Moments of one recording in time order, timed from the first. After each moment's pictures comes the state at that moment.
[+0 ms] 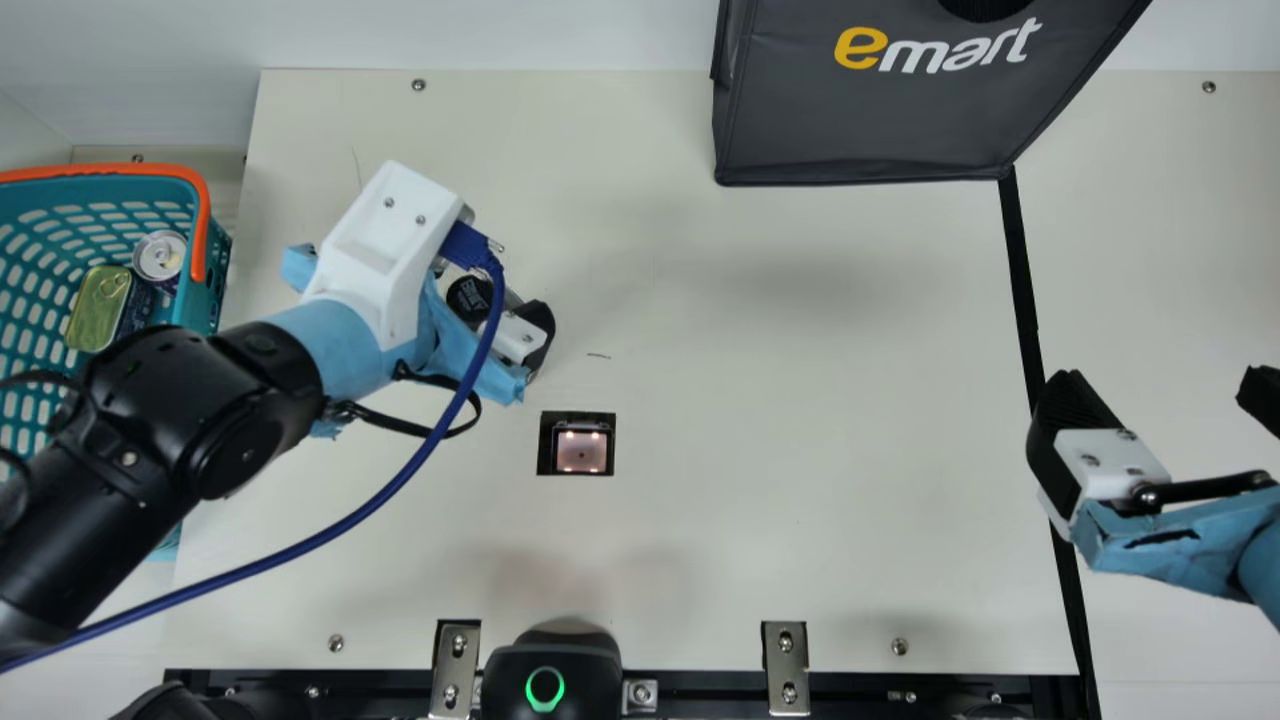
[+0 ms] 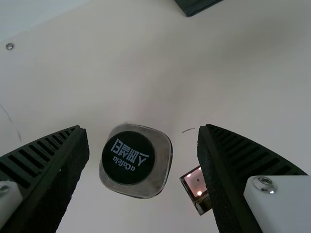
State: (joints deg) left arm -35.3 76.7 -62.0 3.3 41.3 -5.2; right arm 0.6 42.6 -69.8 -0.8 69.5 -2.3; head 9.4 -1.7
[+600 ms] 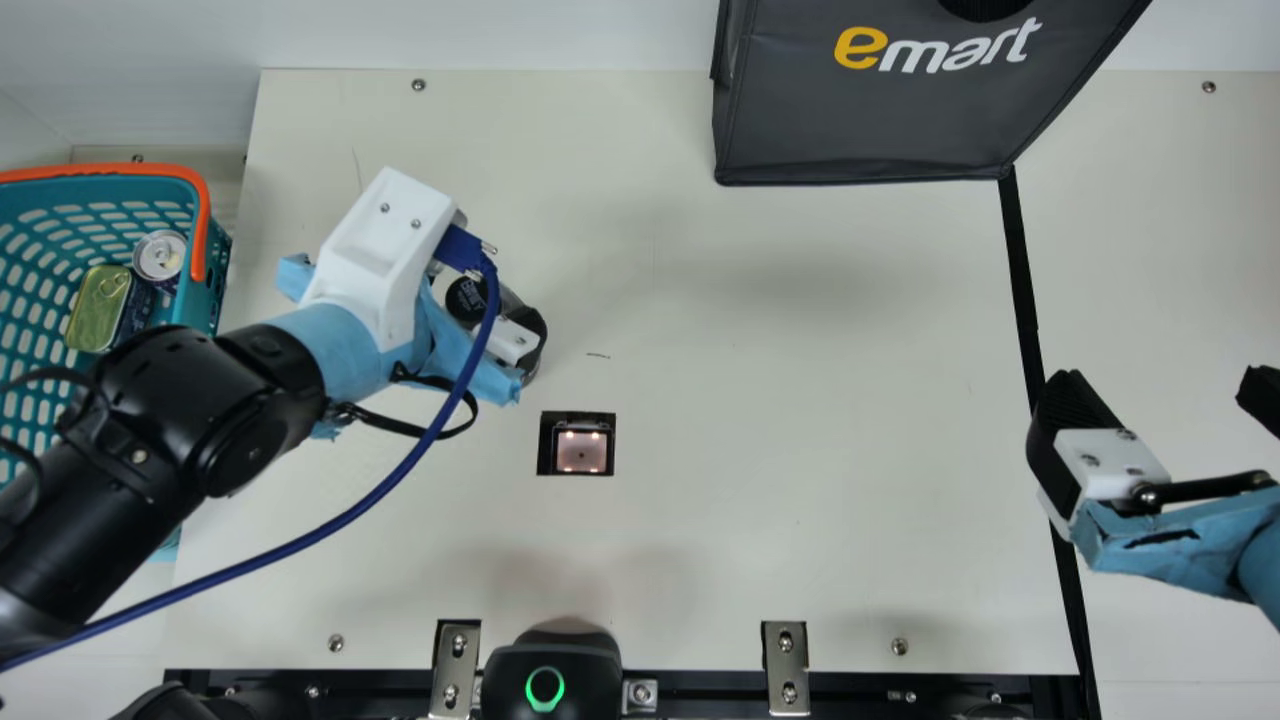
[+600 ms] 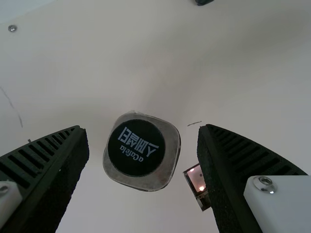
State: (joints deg) left arm -34.9 76.9 -60.7 5.1 41.8 -9.2; right arm 0.6 42.6 -69.8 -0.8 69.5 -2.3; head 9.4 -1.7
